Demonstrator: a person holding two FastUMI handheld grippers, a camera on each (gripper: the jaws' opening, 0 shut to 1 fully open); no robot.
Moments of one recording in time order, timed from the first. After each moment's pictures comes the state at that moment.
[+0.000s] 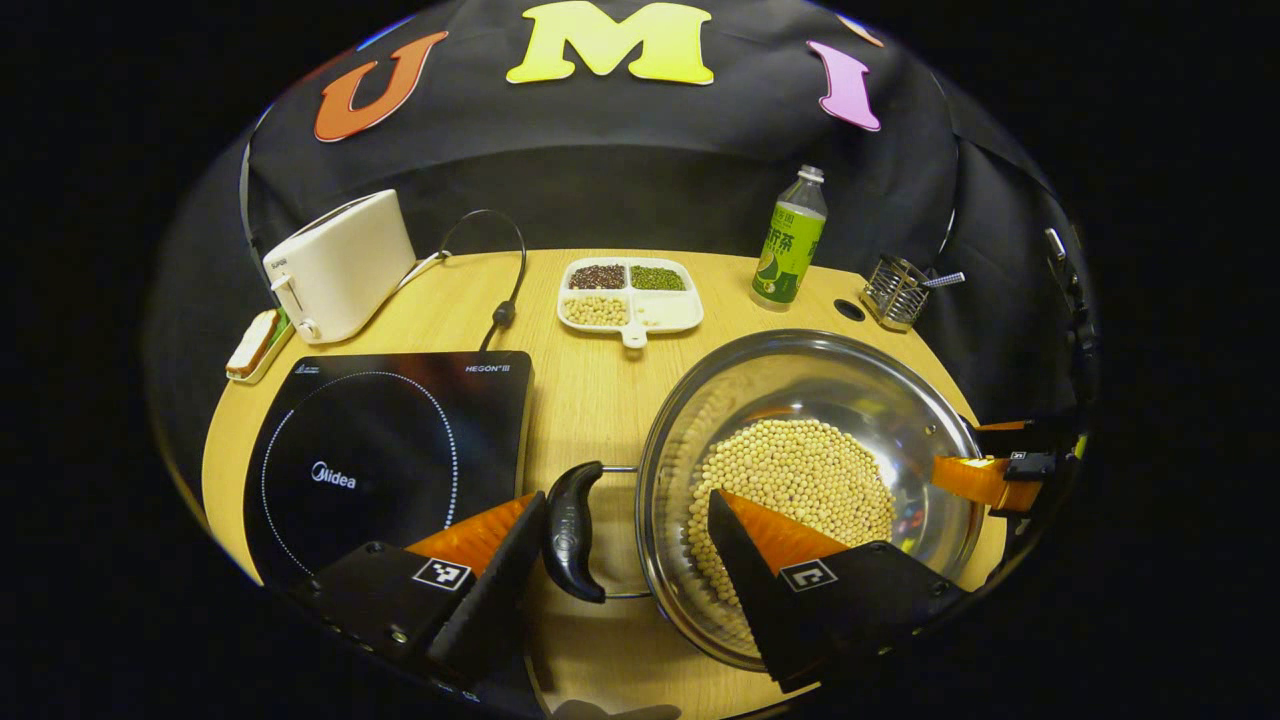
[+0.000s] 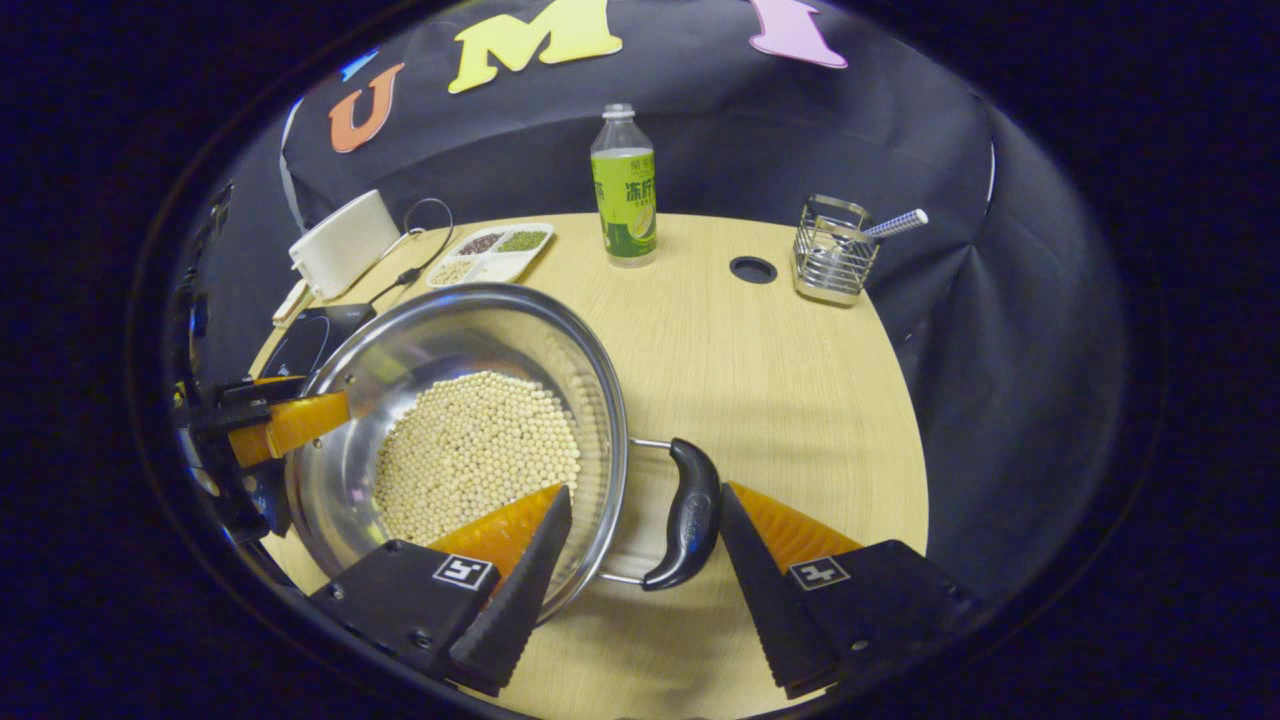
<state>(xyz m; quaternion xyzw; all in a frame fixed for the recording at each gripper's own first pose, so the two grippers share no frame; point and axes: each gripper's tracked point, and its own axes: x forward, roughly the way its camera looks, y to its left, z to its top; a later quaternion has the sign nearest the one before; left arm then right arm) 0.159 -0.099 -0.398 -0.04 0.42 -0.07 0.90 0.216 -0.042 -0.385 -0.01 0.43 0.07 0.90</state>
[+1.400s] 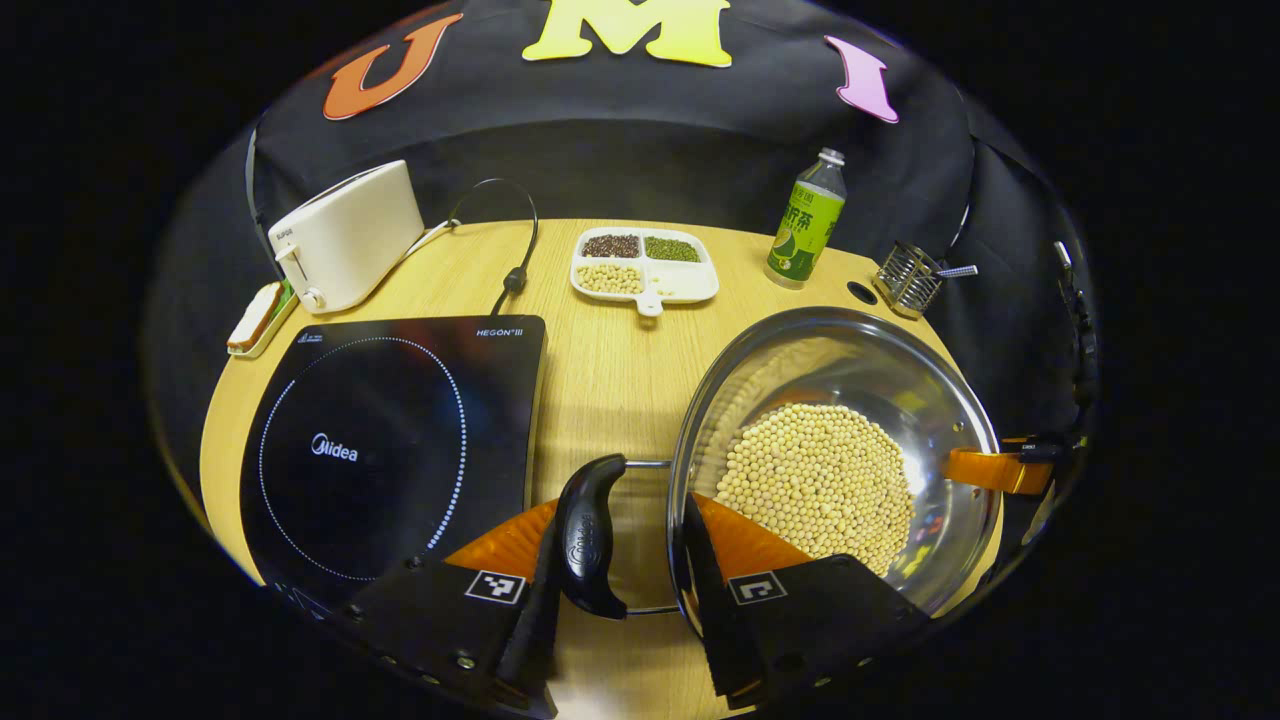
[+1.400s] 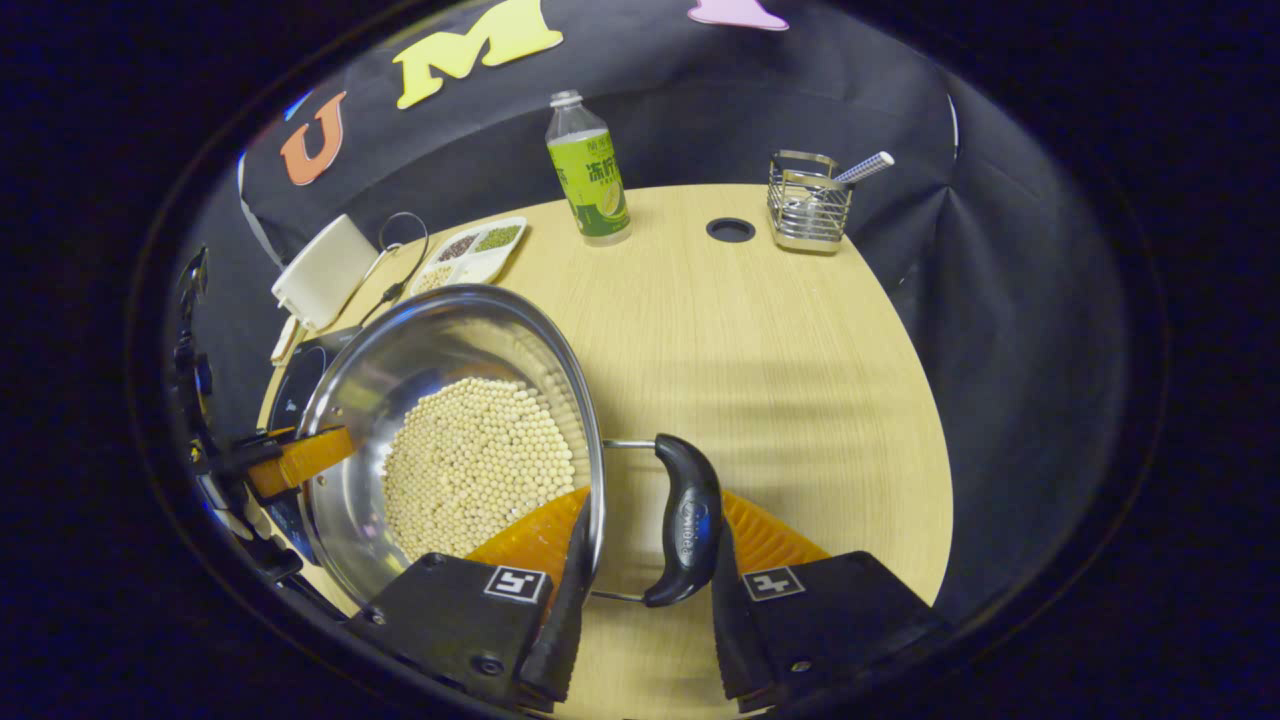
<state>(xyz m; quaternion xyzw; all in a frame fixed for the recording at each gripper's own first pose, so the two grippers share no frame) 0.140 -0.083 -0.398 -0.06 0.45 -0.07 0.89 0.195 -0.039 -0.379 0.06 0.46 0.04 0.89</state>
